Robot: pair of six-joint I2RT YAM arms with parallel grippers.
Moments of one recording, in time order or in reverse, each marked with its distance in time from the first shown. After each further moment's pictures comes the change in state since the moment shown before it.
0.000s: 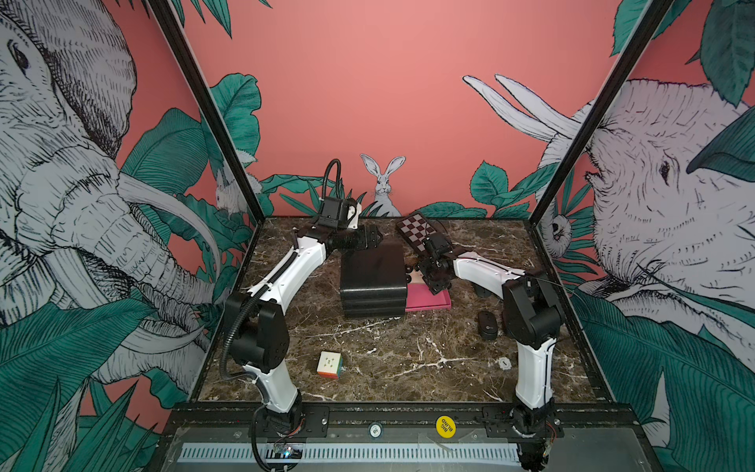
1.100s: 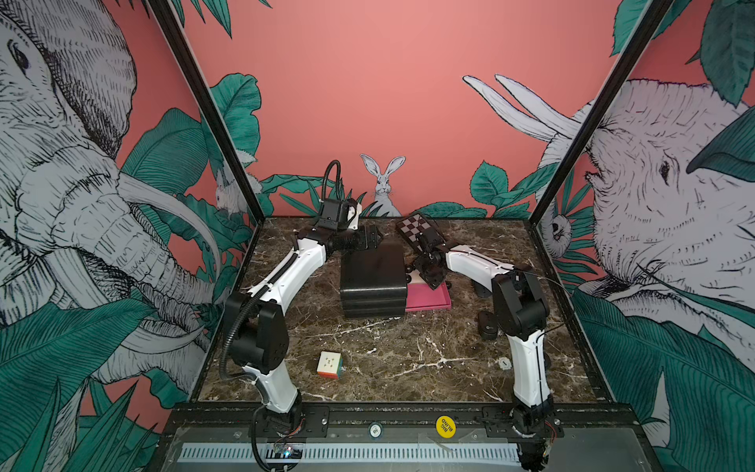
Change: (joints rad) left arm 0.000 -0.008 -0.034 0.047 0.000 0.002; right arm 0.005 0.105 0.147 -0.119 0.029 -0.162
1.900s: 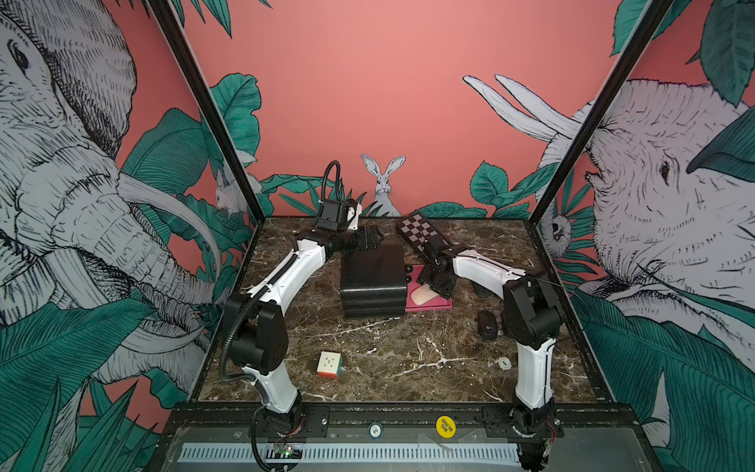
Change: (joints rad) left arm 0.000 -0.006 -0.014 0.016 0.011 0.006; right arm 0.004 -0.117 -0.113 -0.121 0.019 -0.216
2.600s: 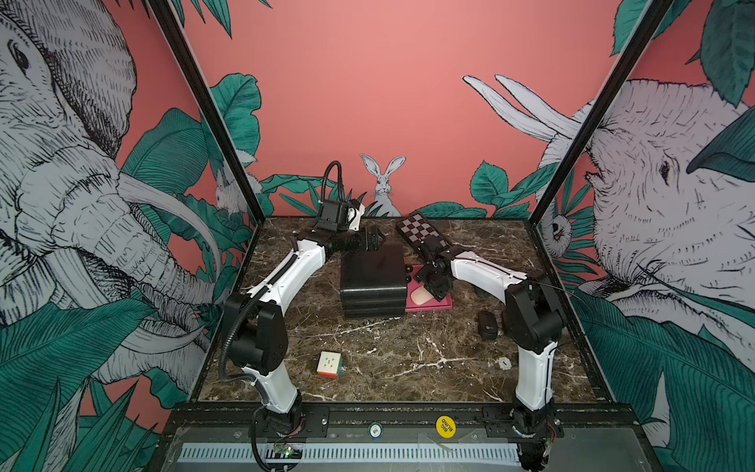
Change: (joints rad) left arm 0.003 -0.002 -0.006 0.008 0.067 0.031; right arm 0.045 -0.018 -0.008 0.021 0.005 0.282
